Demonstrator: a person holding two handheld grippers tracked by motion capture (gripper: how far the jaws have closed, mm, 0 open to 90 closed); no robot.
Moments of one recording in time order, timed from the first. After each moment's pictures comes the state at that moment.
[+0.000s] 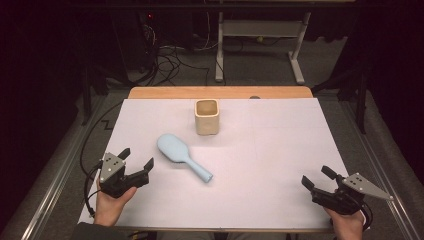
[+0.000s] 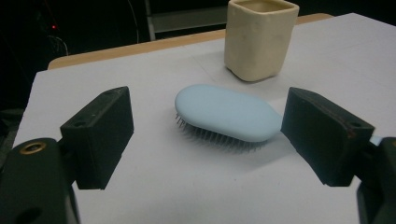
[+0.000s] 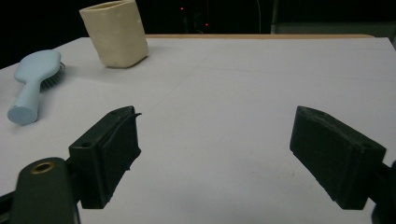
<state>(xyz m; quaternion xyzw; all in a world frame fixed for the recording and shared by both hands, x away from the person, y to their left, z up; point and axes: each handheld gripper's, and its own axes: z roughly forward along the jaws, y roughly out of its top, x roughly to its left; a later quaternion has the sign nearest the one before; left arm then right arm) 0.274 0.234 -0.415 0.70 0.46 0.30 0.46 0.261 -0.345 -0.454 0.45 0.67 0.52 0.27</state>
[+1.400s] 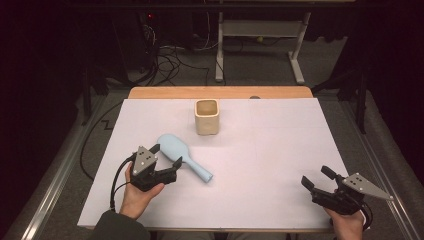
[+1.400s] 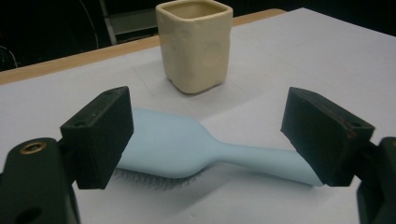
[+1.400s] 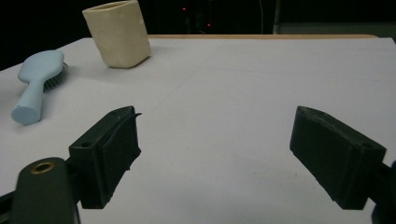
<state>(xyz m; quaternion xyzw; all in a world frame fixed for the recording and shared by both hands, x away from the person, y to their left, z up) 0.295 0.170 -0.415 0.73 0.41 0.26 0.48 0.261 -0.345 -0.454 0.45 0.67 0.53 0.27</state>
